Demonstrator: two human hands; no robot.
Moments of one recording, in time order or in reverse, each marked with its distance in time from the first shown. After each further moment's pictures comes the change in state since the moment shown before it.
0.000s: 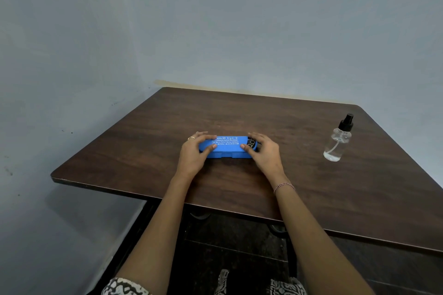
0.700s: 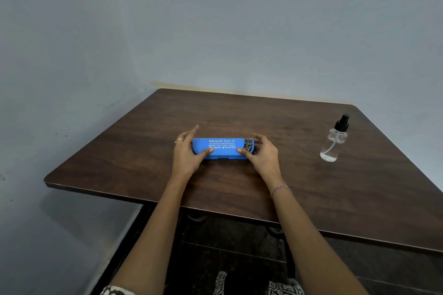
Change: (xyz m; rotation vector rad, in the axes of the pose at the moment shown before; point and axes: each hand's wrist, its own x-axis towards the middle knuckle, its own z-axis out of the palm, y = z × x) left_hand 0.000 0.002 -0.001 0.044 0.084 -0.125; right_hand -0.003 0.000 0.000 0.109 0.033 0.188
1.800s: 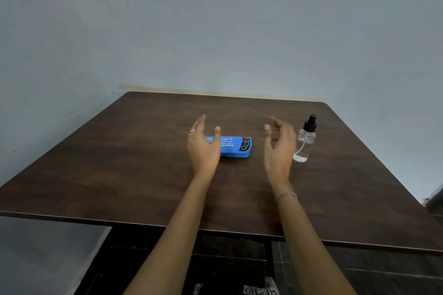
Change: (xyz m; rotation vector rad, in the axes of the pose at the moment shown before) left_hand -0.005 0.109 0.085 -0.164 0.209 -0.062; right_hand 0.004 0.007 -0.080 0.083 0.530 -0.231
